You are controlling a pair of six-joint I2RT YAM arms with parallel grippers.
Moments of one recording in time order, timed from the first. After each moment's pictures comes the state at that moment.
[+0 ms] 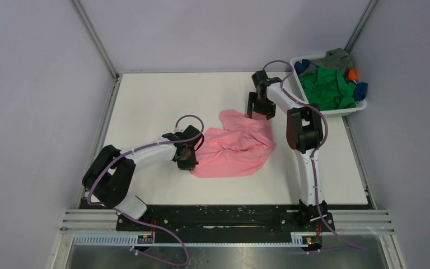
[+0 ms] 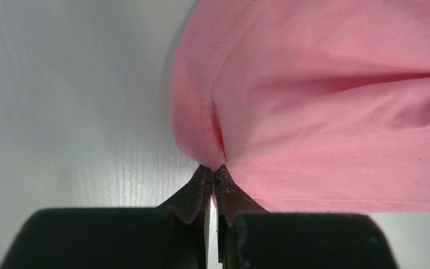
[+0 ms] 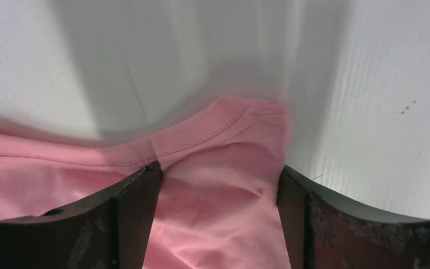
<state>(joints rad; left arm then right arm) -0.65 1.55 0.84 -0.59 -0.12 -0.82 0.28 2.36 1.97 -0.90 0.12 0.42</state>
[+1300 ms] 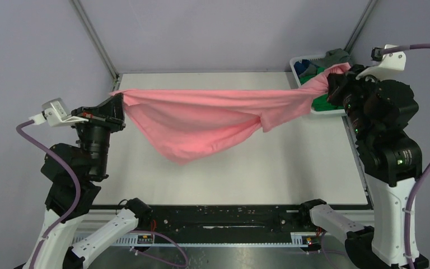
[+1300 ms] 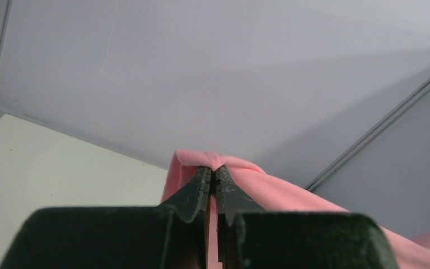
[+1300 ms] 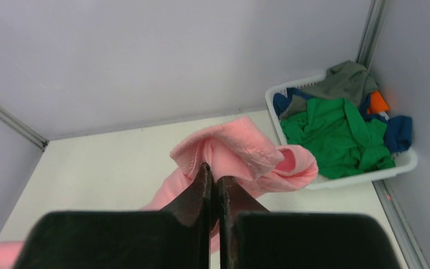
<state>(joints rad) -0.59 0.59 1.22 -0.30 -0.55 -0.46 0.25 1.04 1.76 -0.76 0.24 0.21</state>
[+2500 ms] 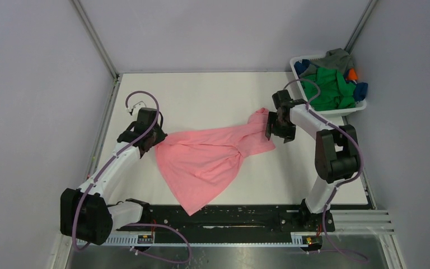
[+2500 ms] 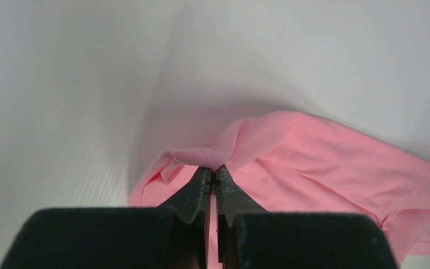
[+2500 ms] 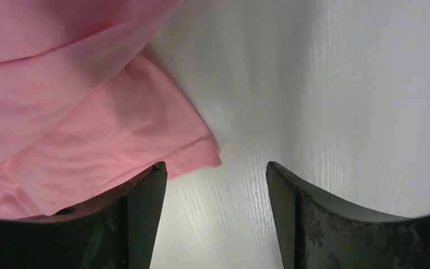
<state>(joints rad) -0.24 1.17 0.85 -0.50 -0.28 -0.71 0.24 1.75 1.24 -0.78 0.11 0.43</state>
